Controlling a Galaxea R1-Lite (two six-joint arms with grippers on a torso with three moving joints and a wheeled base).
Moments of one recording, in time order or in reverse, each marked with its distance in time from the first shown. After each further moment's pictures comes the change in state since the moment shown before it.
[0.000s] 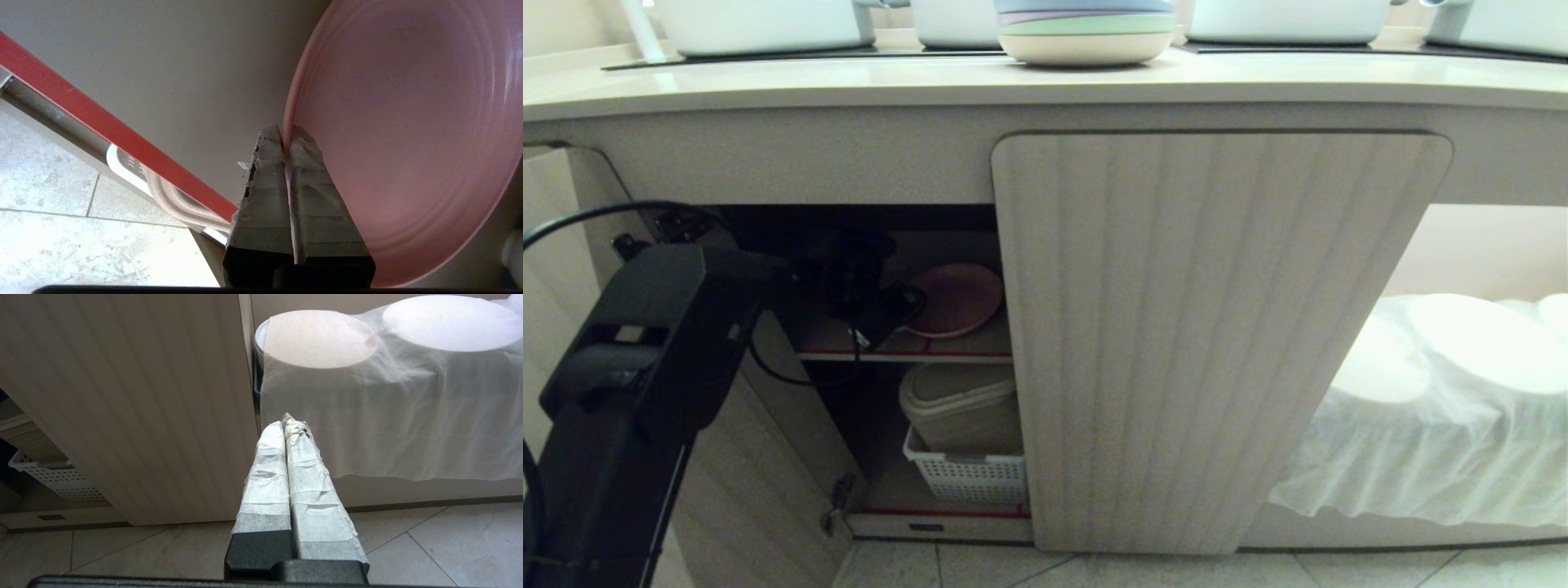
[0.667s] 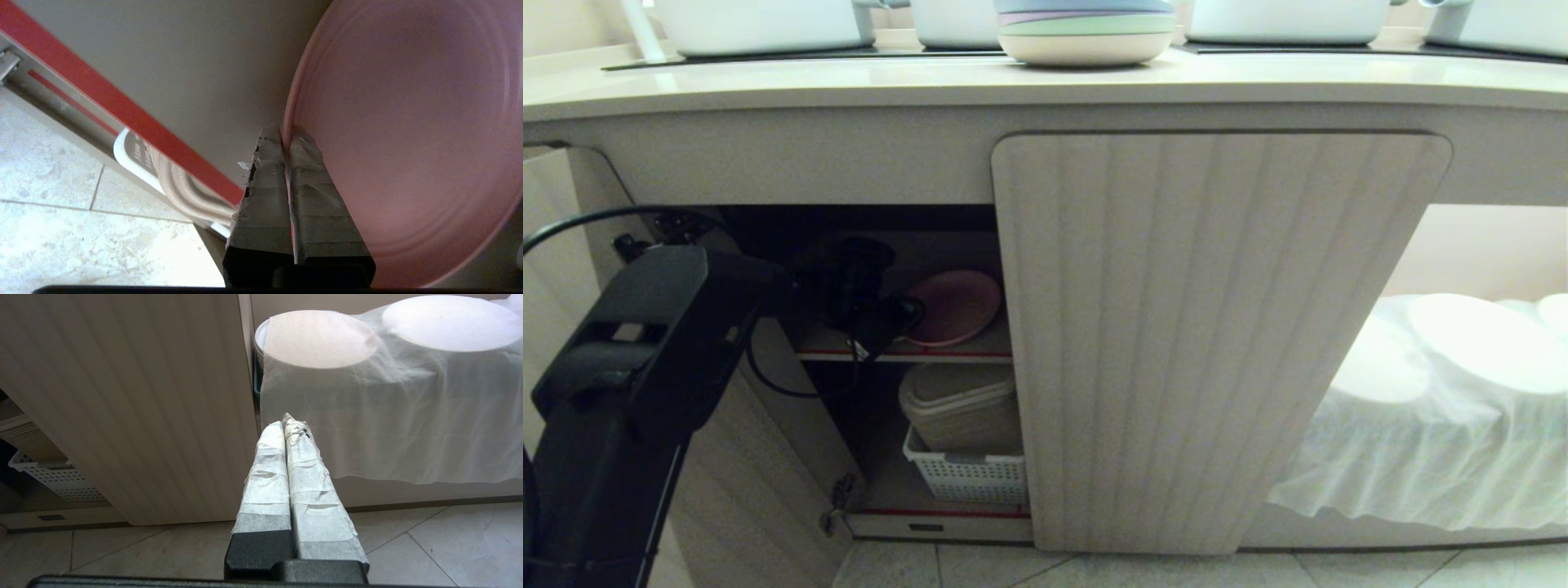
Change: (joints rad) left arm 0.003 -0.012 0.090 -0.056 -0.004 -0.010; right arm 0.000 0.000 0.000 0.000 0.000 0.000
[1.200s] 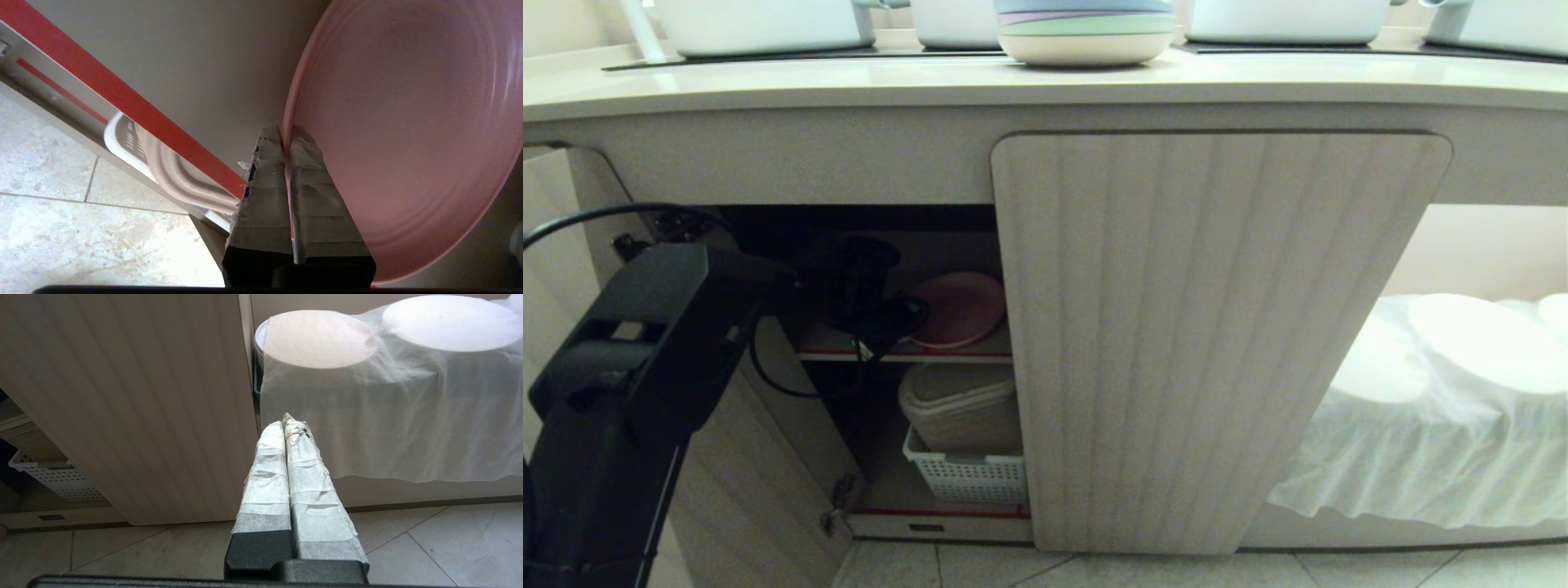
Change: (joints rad) left arm -0.013 -0.014 0.019 0.000 -0.010 -0.013; right arm 0.000 0.000 0.000 0.000 0.000 0.000
